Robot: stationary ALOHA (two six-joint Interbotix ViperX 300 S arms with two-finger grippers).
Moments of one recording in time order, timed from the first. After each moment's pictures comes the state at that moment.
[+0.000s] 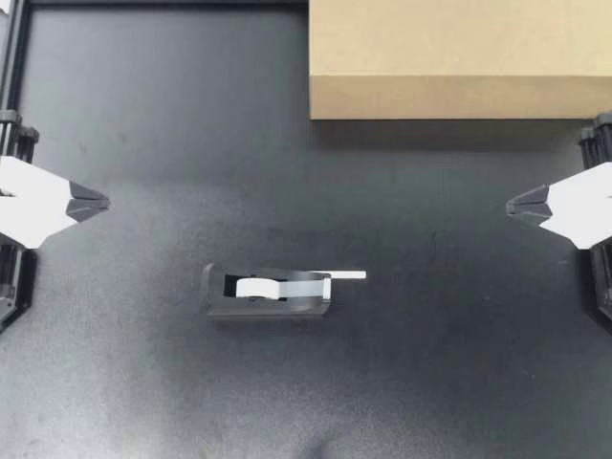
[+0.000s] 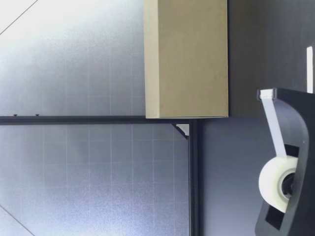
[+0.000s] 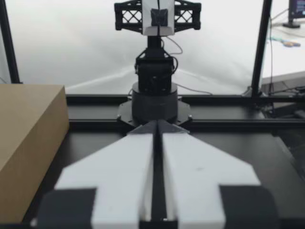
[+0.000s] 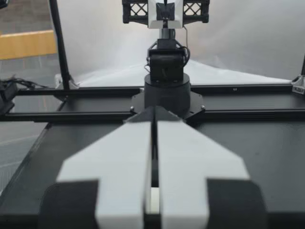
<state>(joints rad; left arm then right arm) 0.00 -0.96 1.17 0.00 -0.30 0.00 -0.01 -0.96 1.17 0.00 -0.29 0.00</state>
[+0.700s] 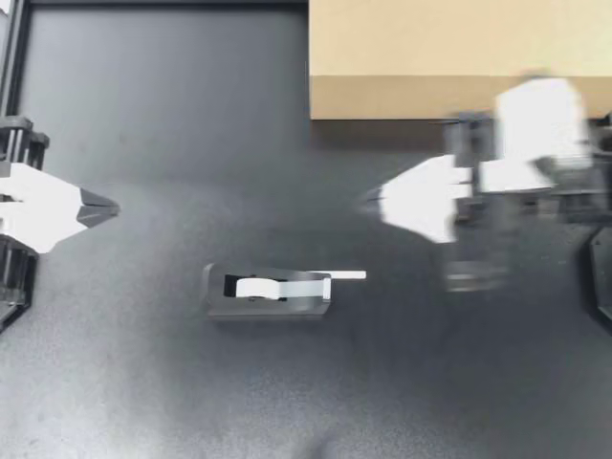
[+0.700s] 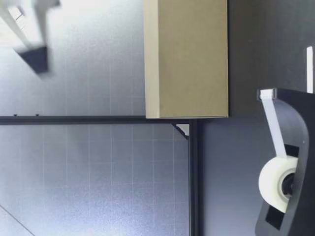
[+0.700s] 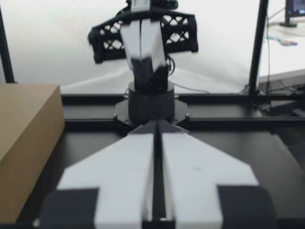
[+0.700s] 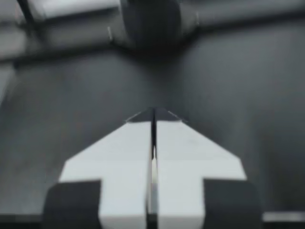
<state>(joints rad) -0.01 -0.91 1.18 0.00 -0.36 0.00 -0.06 -0.37 0.76 0.05 -0.02 0.09</state>
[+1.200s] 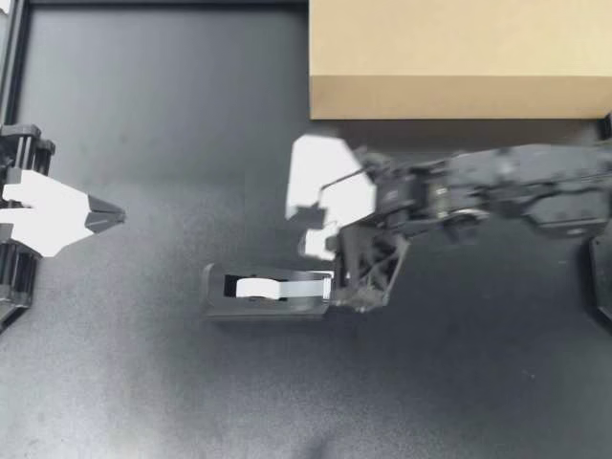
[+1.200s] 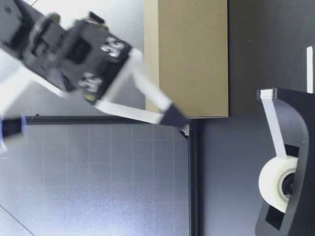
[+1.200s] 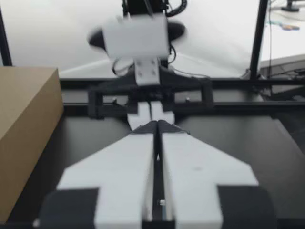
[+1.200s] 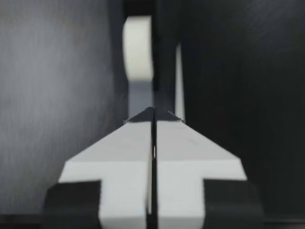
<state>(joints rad) -0.01 -0.90 1.21 0.00 -0.36 0.00 -0.04 0.08 0.34 0.08 0.63 -0.04</state>
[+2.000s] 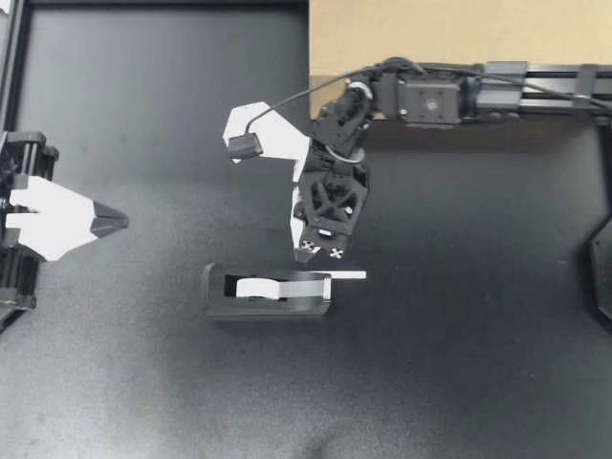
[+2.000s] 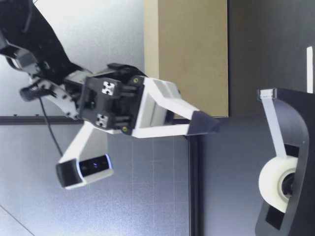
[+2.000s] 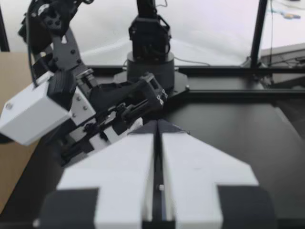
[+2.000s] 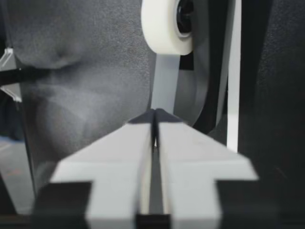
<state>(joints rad) -0.01 -0.89 1.24 0.00 -0.36 0.00 -0.32 0.36 0.09 0.73 1.13 -0.50</state>
